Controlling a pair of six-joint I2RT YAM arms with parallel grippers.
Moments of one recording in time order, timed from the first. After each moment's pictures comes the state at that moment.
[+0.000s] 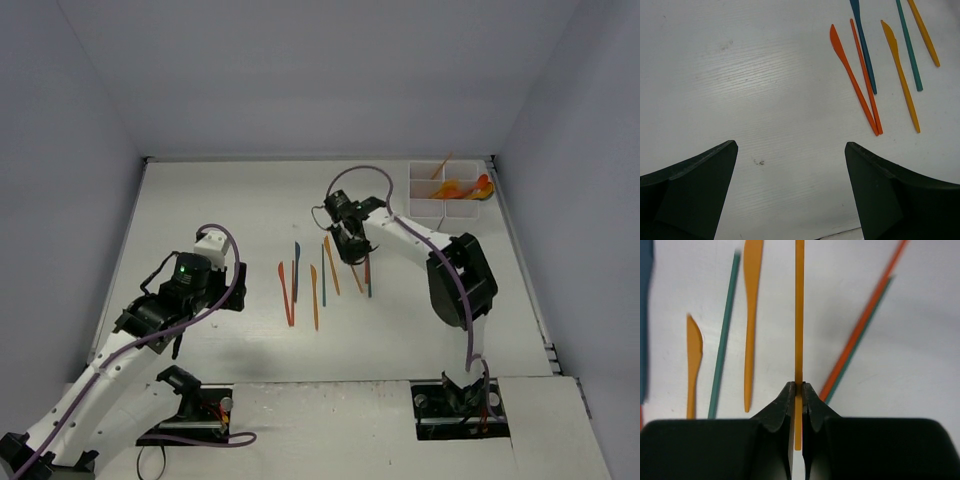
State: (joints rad) left arm -0.52 0.74 0.77 -0.72 -0.18 -0.23; right arm 0.62 1.94 1.50 -0.77 0.14 0.25
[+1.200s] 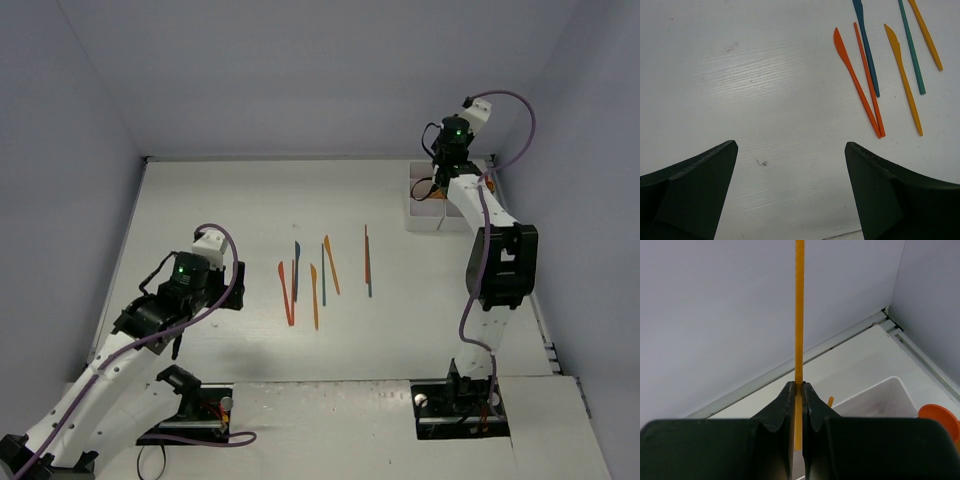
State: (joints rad) left arm -0.52 0.73 0.77 -0.72 -0.20 -0.23; right arm 0.06 1.97 1.61 0.14 0.45 0.32
